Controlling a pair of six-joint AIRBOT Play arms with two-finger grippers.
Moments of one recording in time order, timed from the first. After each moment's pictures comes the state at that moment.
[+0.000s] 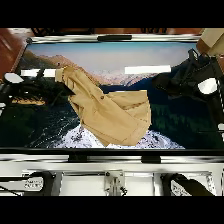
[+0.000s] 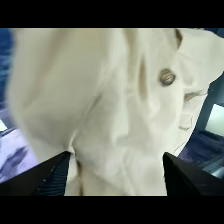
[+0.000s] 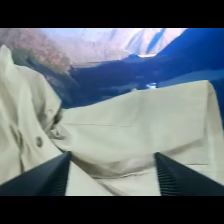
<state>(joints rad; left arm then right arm) 0.05 -1.50 1.27 0.74 -1.20 -1.52 -0.02 -1.17 1.11 -0.93 0.85 1.46</state>
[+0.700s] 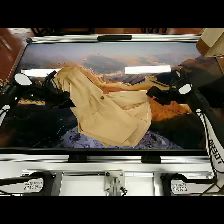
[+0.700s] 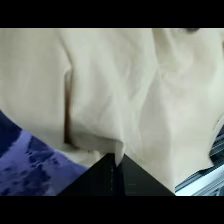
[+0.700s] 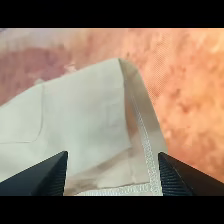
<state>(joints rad) 0.00 -1.44 1.24 0.92 -1.33 -1.39 -0.04 -1.53 1.11 -0.91 0.75 1.45</state>
